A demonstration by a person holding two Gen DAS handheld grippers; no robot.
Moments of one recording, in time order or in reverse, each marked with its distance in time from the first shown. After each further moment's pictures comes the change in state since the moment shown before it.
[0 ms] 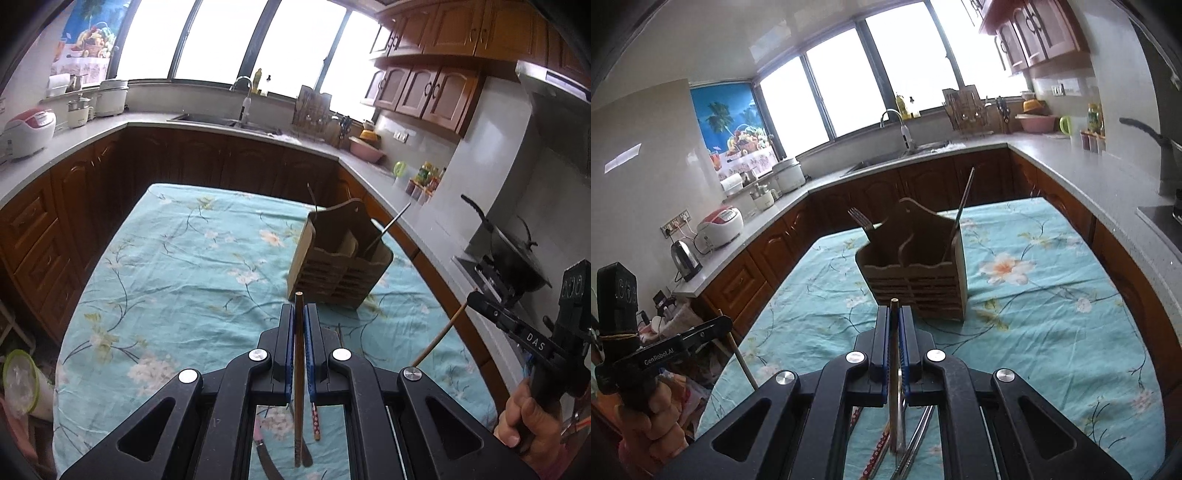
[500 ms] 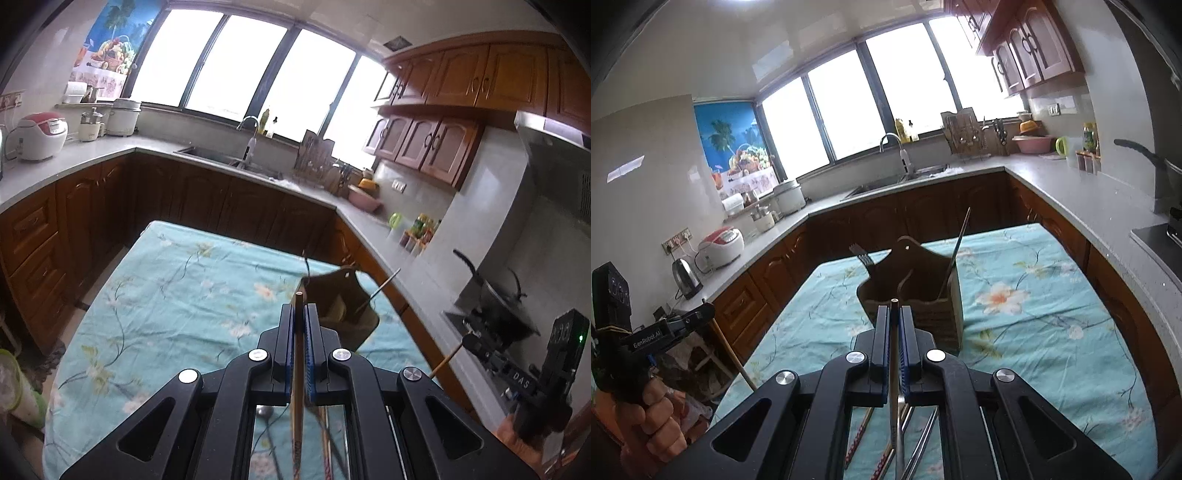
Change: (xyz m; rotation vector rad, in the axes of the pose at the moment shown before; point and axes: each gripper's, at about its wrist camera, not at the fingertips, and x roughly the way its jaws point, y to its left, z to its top) left arm -0.014 0.009 0.019 -0.067 -0.168 -0.037; right arm -0.013 -0.006 0.025 0.006 -0.097 -0.004
